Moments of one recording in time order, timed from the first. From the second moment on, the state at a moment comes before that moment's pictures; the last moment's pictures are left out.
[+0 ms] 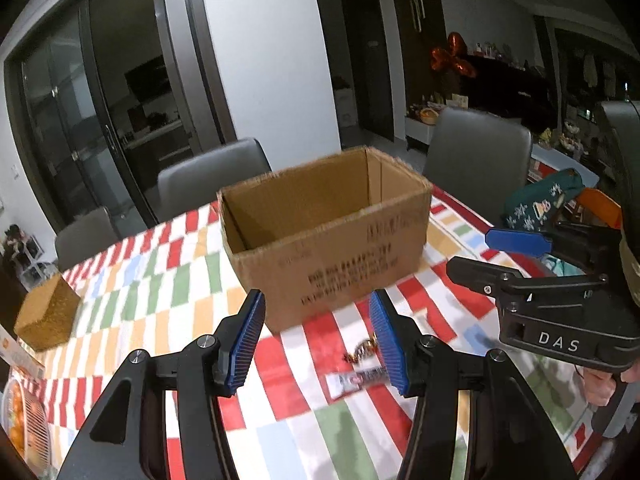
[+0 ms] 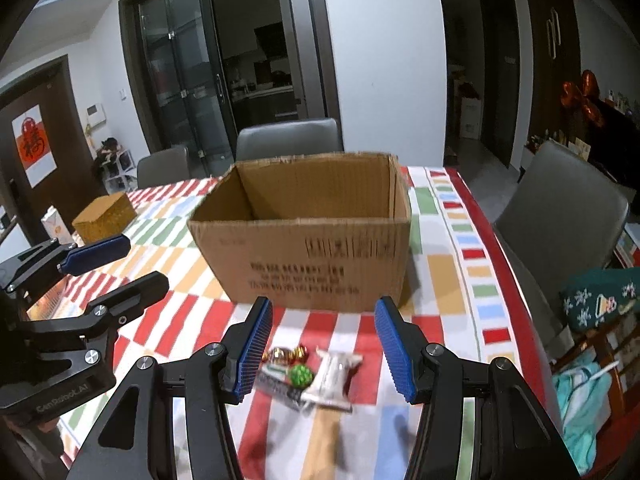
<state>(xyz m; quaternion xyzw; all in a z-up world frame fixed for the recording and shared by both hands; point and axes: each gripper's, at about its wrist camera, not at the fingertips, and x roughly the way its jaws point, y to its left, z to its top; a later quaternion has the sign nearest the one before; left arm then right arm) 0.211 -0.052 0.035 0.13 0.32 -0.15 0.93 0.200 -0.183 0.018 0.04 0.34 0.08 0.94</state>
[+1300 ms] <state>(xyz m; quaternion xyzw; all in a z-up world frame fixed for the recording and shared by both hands) 0.272 -0.072 -0.103 0.16 0.43 -0.22 0.86 0.240 -0.172 -0.094 0.05 0.46 0.07 0.89</state>
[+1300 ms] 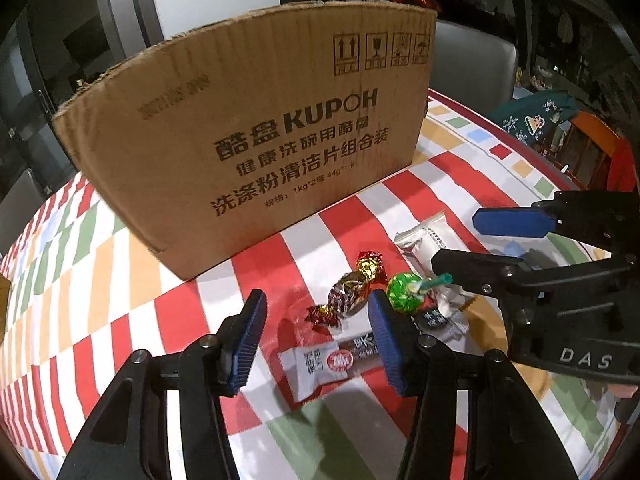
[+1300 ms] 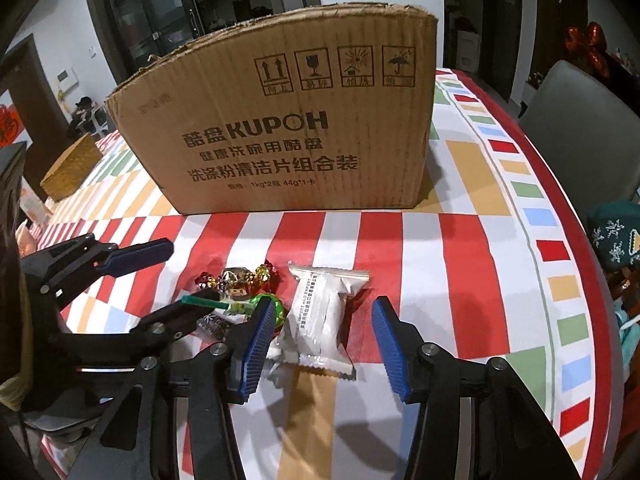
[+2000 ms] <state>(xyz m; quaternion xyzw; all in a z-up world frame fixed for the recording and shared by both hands) 0.272 -0.079 -0.108 0.12 0.43 -0.23 0.86 0.249 -0.177 -0.112 0.07 0.47 0.09 0.87</state>
